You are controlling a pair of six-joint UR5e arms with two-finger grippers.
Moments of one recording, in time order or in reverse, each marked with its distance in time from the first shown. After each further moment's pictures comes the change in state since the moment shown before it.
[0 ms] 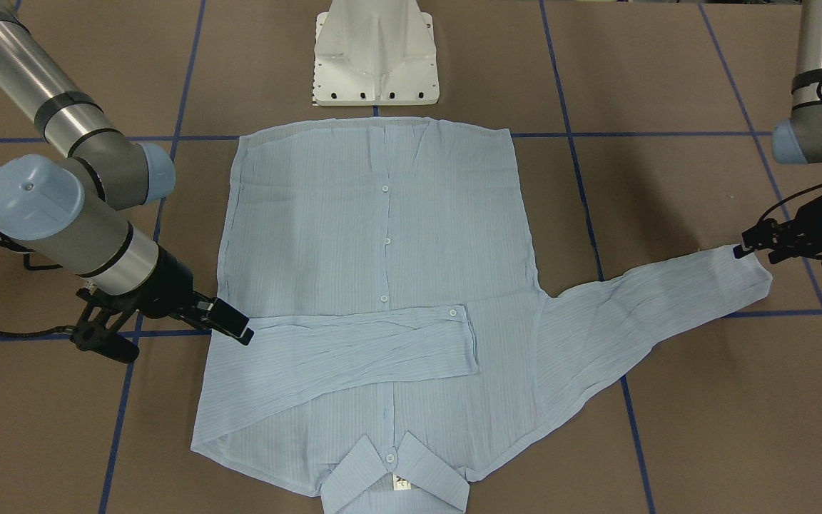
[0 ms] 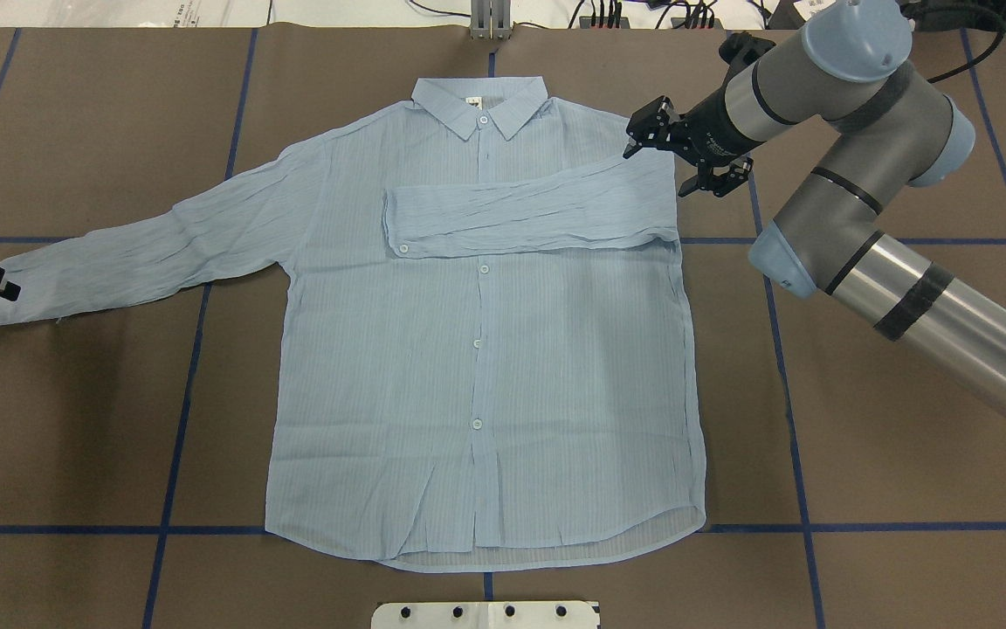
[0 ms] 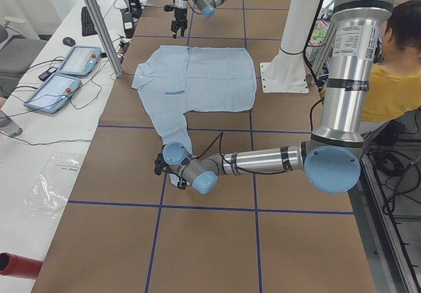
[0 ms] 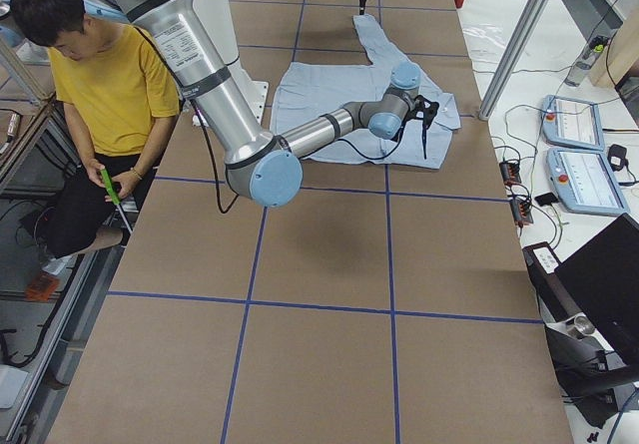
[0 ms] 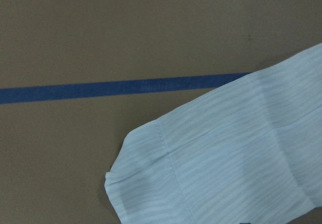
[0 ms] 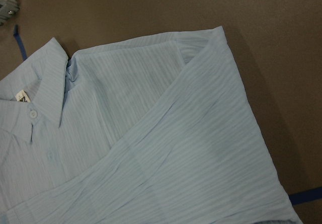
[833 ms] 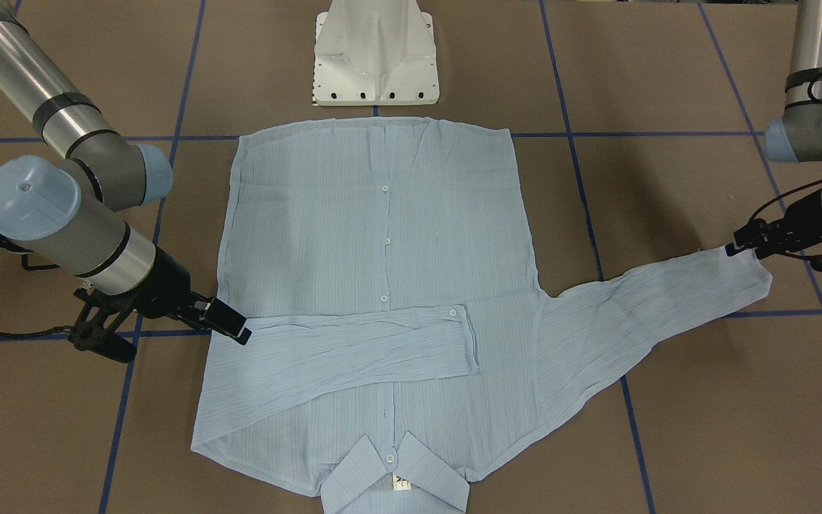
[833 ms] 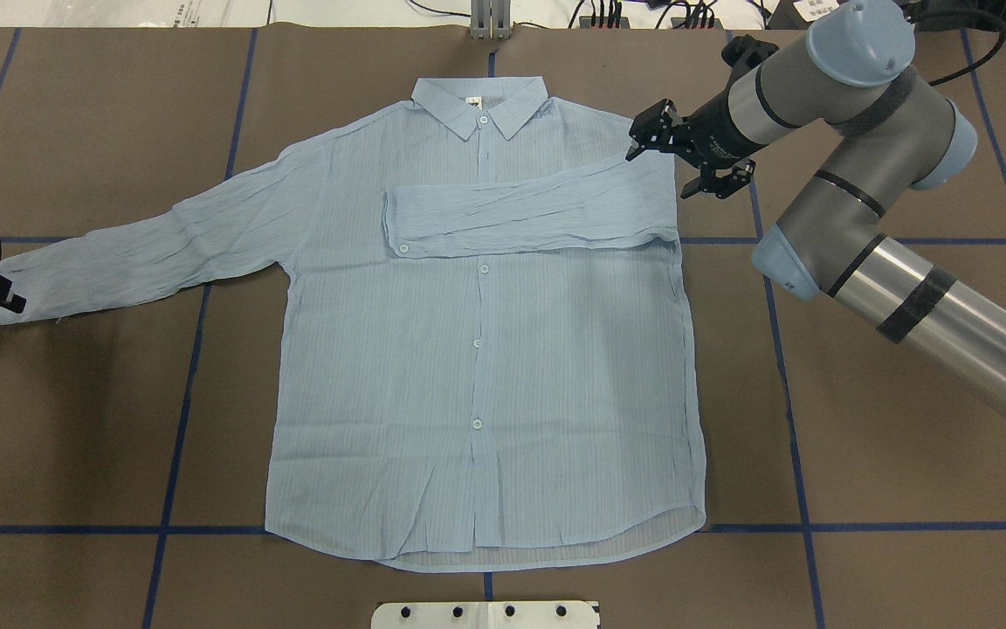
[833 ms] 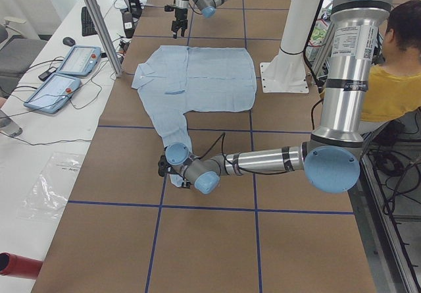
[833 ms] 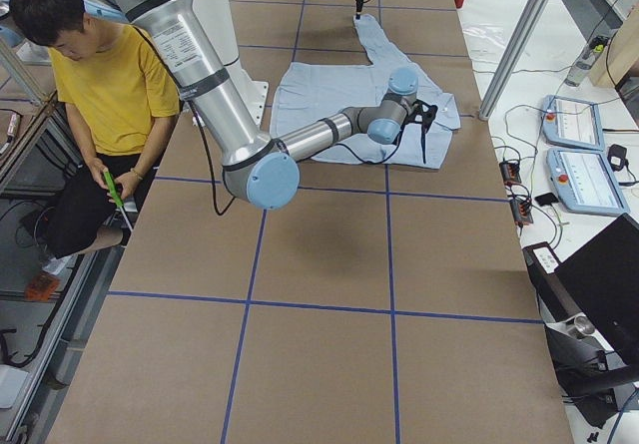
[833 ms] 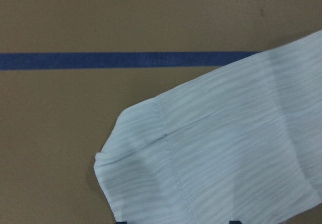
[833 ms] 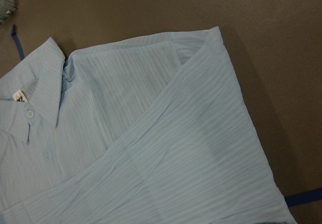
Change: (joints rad) left arm 0.022 0.009 0.000 -0.001 0.002 -0.060; right arm 0.000 -0.006 -0.003 0.010 -0.001 -0.002
